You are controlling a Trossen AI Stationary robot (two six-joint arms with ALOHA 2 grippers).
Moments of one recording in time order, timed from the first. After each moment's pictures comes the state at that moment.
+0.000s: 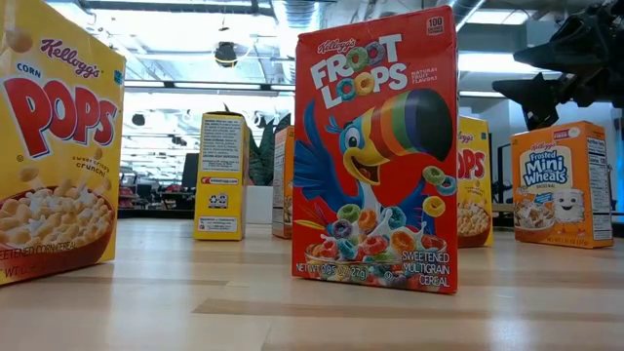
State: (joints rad) left arm -1.09 0.00 0.18 -0.62 -0.94 -0.95; right arm 0.18 0.01 0.01 0.06 0.20 0.32
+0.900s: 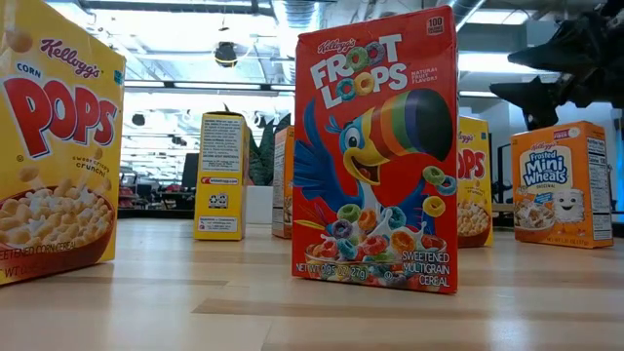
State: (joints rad) left arm -1.09 0.00 0.18 -0.61 -1.07 -0.74; right arm 0.16 0.01 0.01 0.08 0.23 0.44
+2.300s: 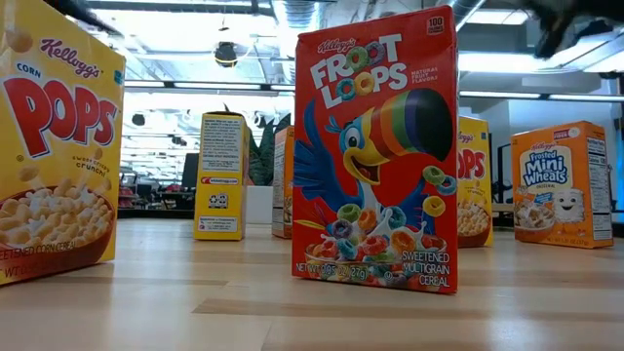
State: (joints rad) left arm -1.04 0.00 0.19 0.02 -1.50 -0.85; right arm 0.13 0.04 0.28 0.31 0.31 0.61
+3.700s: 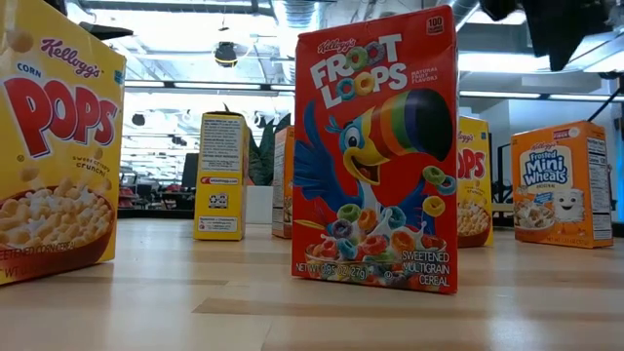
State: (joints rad) left arm -0.99 0.00 0.29 0.66 -1.48 0.13; right arm 0.20 1.25 1.31 -1.48 0.07 1.13
